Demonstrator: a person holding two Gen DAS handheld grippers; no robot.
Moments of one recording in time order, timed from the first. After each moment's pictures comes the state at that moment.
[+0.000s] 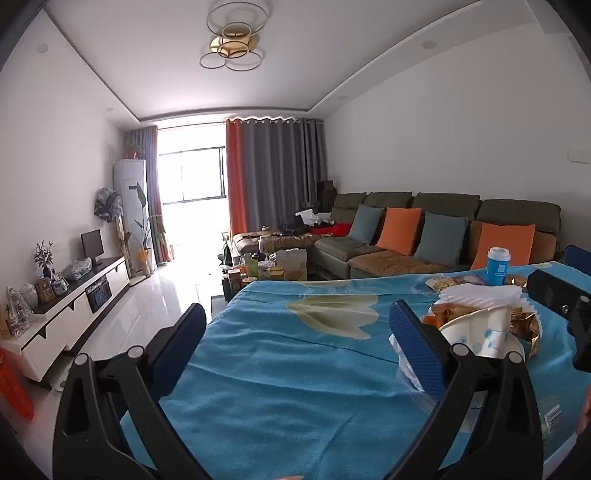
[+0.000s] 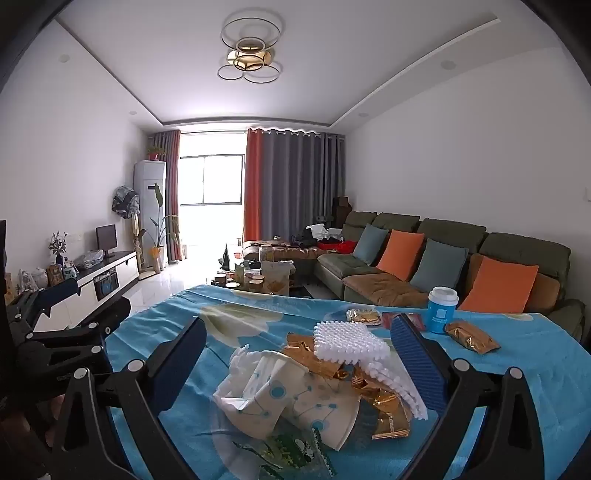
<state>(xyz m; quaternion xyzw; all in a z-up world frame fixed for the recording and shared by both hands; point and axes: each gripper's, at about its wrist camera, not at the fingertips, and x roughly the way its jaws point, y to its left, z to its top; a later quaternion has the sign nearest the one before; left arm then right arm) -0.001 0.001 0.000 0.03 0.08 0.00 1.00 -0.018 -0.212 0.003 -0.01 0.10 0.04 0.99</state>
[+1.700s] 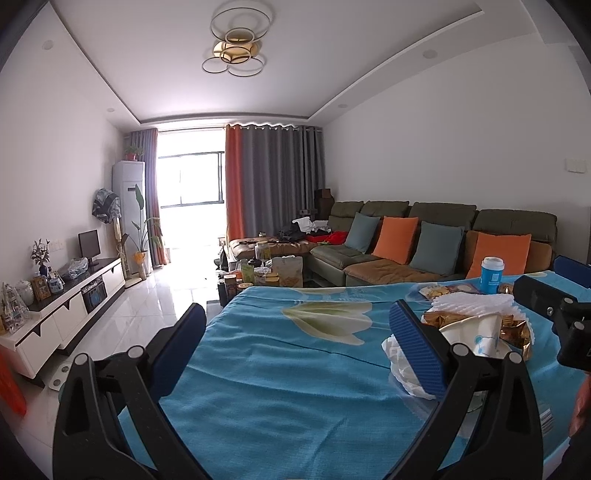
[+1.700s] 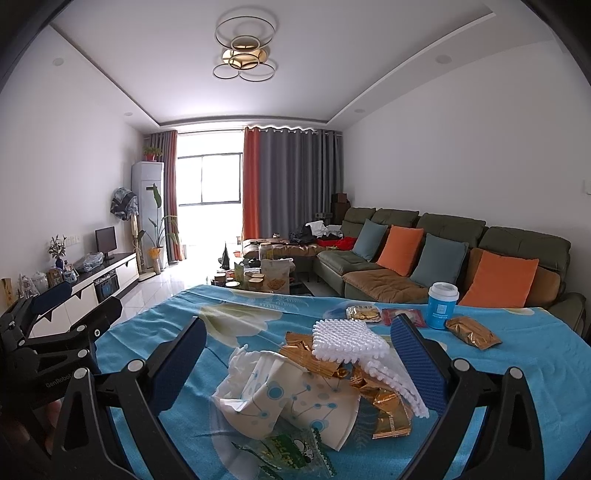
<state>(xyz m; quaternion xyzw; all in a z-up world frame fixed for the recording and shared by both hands) -0.007 -0.005 0.007 0.03 0.08 -0.01 1.00 -0.013 -0.215 -0.003 0.00 0.10 0.04 0.99</state>
